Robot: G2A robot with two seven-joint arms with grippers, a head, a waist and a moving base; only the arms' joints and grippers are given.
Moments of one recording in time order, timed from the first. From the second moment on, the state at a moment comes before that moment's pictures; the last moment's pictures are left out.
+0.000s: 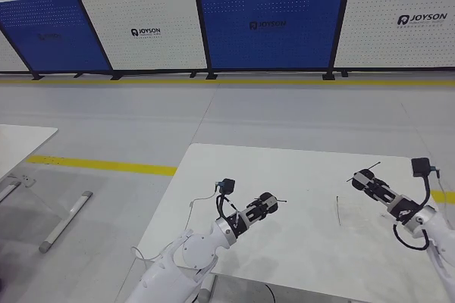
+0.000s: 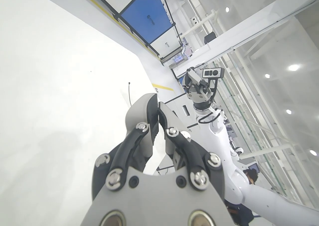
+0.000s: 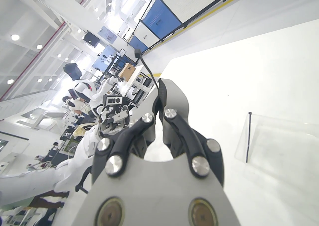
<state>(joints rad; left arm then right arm) 1.47 -1.21 -1.10 -1.72 0.11 -0.15 -0.25 -1.24 -0.93 1.29 -1.55 0.07 -0.28 0.54</state>
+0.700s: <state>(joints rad) 1.45 -1.21 -1.11 -1.72 0.01 -0.18 -0.31 -1.27 -0.97 1.18 -1.57 0.04 -0.23 0.37</state>
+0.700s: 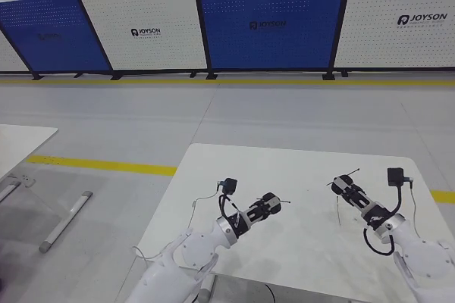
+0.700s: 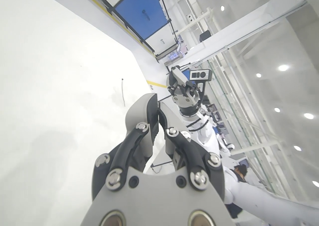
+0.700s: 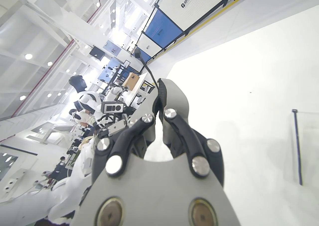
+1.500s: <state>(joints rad) 1.56 -1.19 -1.15 -1.88 0.13 -0.22 -0.23 -1.27 -0.97 1.18 -1.57 0.04 -0.23 0.37</state>
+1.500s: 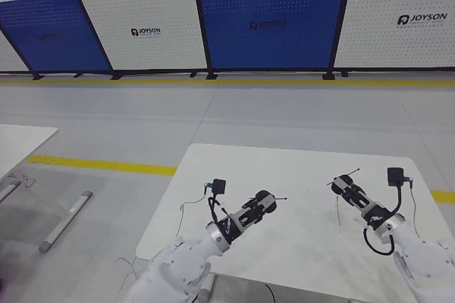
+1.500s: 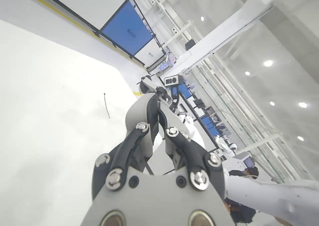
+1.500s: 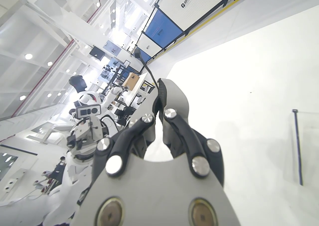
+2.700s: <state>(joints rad) 1.48 -1.20 -1.12 -1.77 -0.05 -0.23 -0.33 -1.41 -0.99 1.15 -1.67 -0.07 -0.26 0.21</state>
